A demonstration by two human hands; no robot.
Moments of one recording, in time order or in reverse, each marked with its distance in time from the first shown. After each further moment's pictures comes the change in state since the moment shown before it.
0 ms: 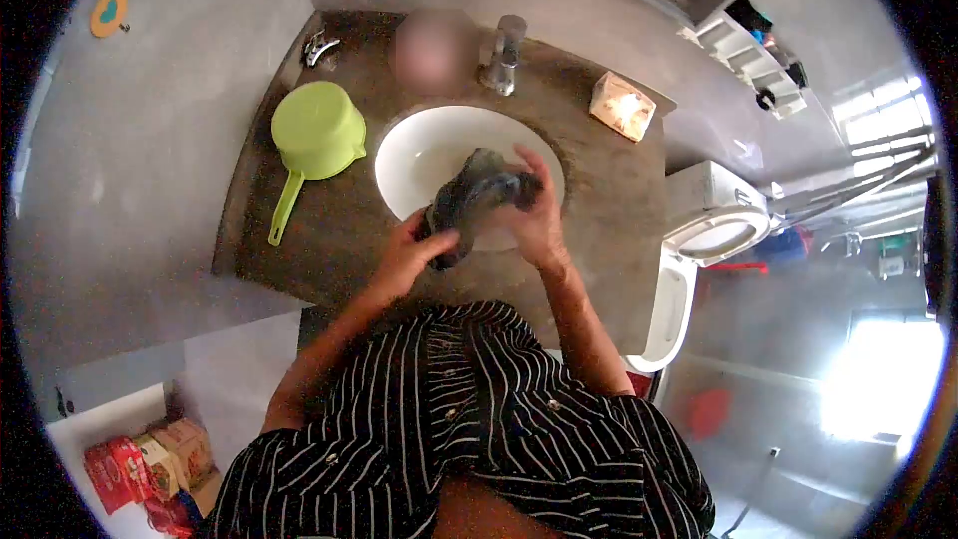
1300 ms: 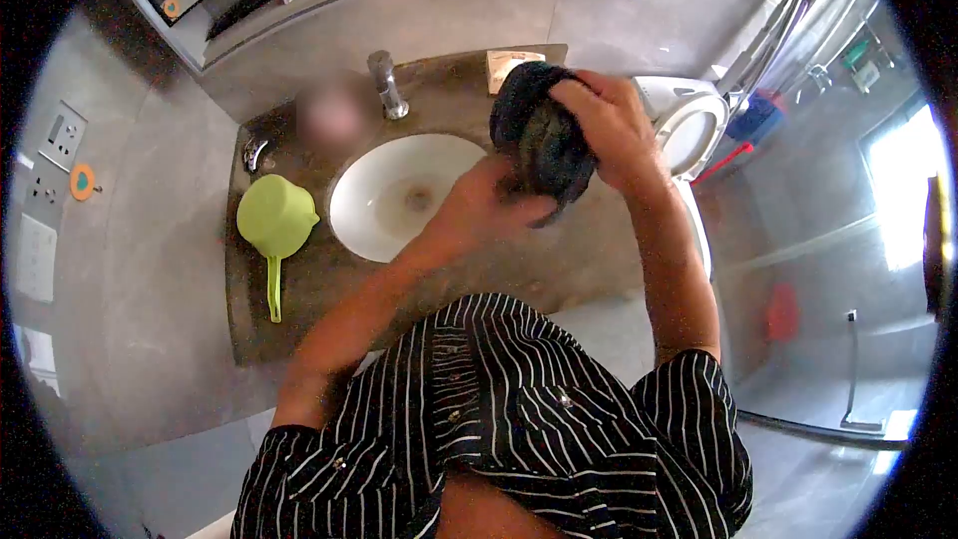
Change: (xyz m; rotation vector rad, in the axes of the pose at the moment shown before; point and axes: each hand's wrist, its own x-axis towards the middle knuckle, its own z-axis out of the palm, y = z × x) left_hand -0.004 0.075 0.198 0.575 -0.553 0.265; right_hand -0.082 -0.184 -0.115 -0.537 0.305 -0.218
